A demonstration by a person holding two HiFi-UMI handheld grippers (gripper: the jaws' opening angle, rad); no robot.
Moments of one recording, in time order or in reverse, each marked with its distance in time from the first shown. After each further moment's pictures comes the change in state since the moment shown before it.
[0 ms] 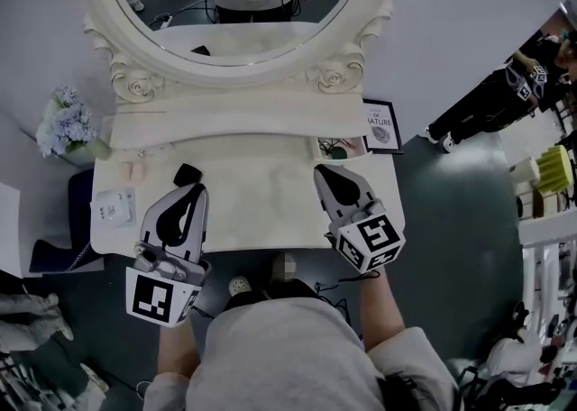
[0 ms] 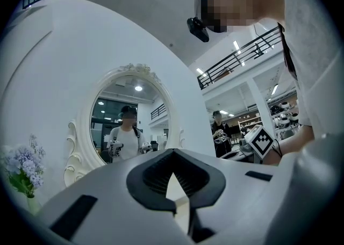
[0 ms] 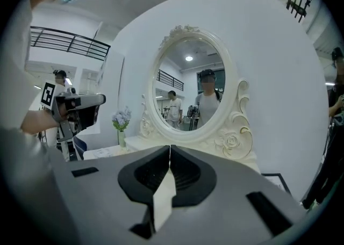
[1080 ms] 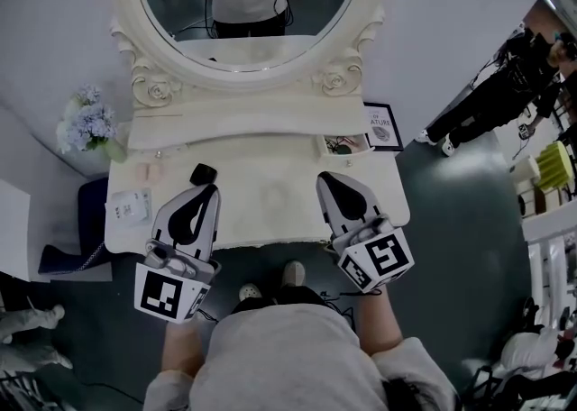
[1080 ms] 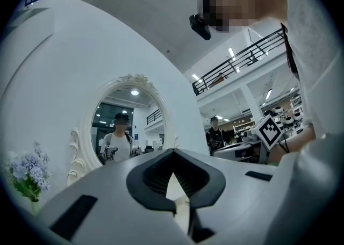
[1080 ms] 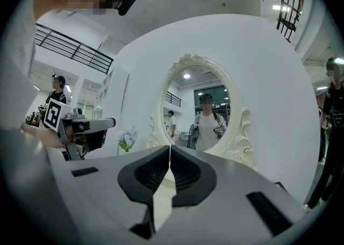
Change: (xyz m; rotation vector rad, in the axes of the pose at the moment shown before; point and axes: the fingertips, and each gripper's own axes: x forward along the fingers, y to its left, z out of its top) left arm -0.049 -0.007 0.025 -0.001 -0.059 -0.052; right arm -0.051 0.076 0.060 -0.016 -0.193 -0.041
